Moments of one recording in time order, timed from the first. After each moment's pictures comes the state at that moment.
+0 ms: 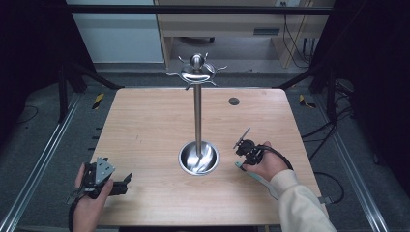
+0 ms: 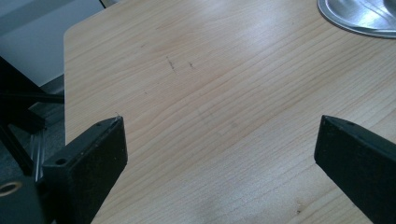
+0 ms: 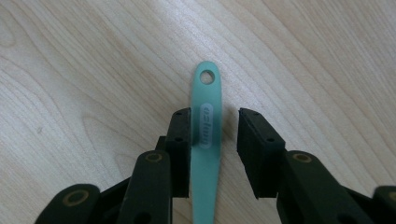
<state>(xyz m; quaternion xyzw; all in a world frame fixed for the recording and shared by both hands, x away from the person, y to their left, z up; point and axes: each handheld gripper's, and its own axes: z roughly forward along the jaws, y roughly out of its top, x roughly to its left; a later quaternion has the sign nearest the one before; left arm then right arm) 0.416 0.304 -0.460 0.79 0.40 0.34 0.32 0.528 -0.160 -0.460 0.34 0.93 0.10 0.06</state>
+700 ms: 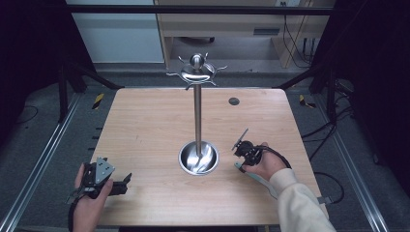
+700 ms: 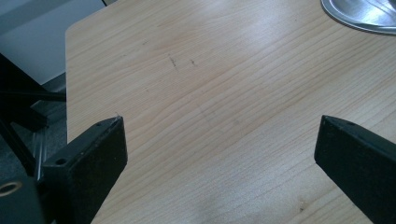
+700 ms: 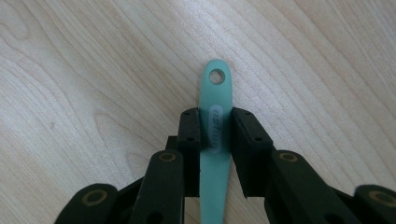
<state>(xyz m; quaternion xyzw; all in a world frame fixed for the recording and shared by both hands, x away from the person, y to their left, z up) 0.416 0.305 -0.461 0.79 0.40 0.34 0.32 0.528 -0.158 -0.464 0.34 0.94 0.10 0.03</state>
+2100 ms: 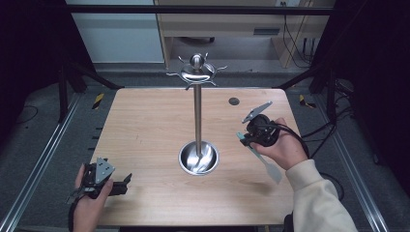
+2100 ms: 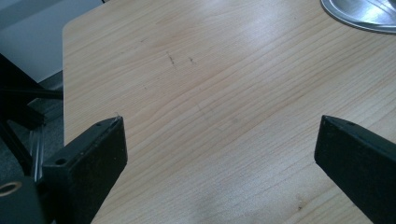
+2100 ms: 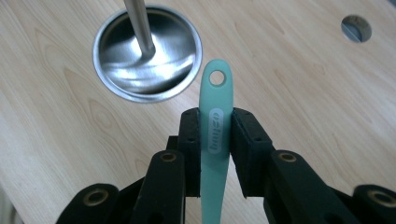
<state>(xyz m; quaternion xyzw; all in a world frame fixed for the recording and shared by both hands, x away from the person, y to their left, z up) 0.416 0.305 -0.462 0.79 0.40 0.34 0.32 0.508 -0.170 -0.329 0.31 0.90 0.26 0.14</state>
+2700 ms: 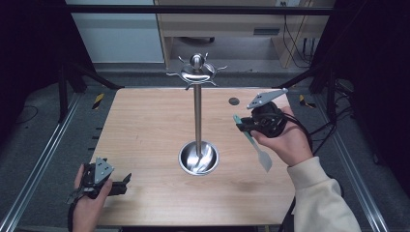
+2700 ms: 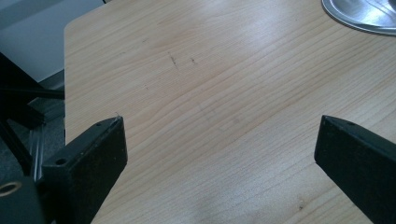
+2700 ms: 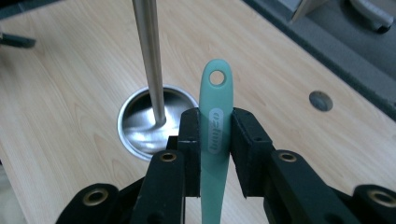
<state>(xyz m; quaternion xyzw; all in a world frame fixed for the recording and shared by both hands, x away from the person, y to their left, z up) 0.416 0.307 -0.462 0.79 0.41 0.34 0.32 0.493 -0.168 -0.274 0.30 0.87 0.36 0.18</state>
